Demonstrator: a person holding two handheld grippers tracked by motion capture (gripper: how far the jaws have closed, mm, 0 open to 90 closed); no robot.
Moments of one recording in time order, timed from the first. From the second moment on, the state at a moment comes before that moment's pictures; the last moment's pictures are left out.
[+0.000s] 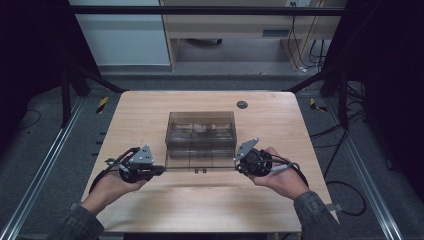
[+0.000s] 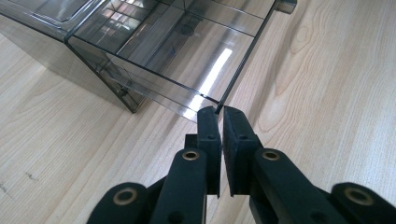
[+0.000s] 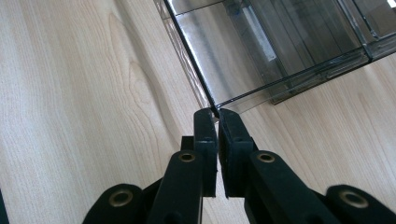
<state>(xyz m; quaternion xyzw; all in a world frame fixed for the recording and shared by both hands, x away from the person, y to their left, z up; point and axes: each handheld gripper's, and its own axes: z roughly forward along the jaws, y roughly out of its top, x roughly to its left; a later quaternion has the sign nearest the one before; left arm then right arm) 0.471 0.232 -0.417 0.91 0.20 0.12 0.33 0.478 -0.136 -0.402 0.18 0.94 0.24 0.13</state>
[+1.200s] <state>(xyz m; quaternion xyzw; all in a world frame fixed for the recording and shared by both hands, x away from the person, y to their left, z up) 0.470 0.237 -0.419 0.91 0.21 0.11 0.35 0.479 -0.139 -0.409 0.18 0.94 0.25 0.13</state>
